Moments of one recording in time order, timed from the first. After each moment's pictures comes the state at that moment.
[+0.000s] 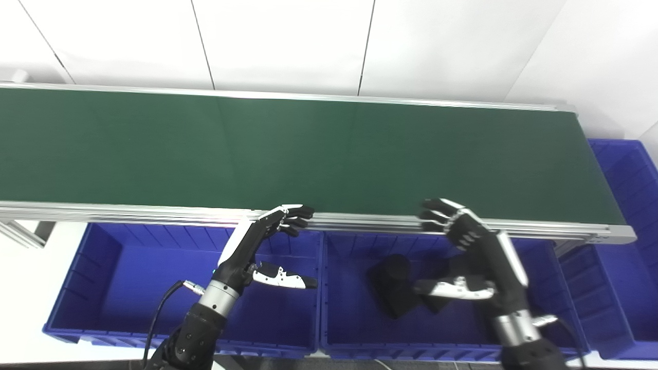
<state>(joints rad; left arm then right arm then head) 0.08 0.11 -0.26 0.22 0.22 -0.42 -0.06 0.26 -0.27 0.03 -0.12 0.19 -0.35 0.23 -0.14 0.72</state>
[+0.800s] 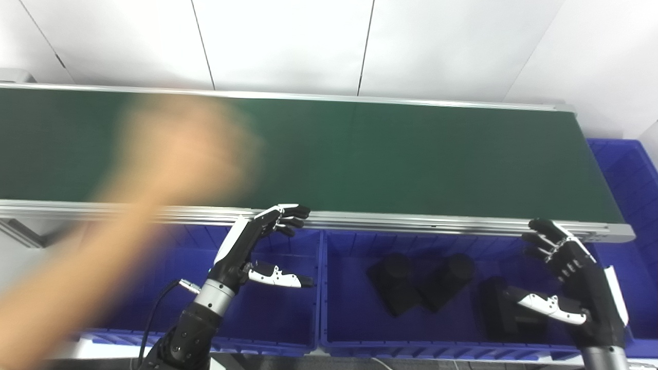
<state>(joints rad) 0.08 0.12 -0.26 0.21 0.21 -0.42 -0.06 0.32 -0.32 -0.22 0.01 0.22 -0.40 0.20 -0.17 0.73</state>
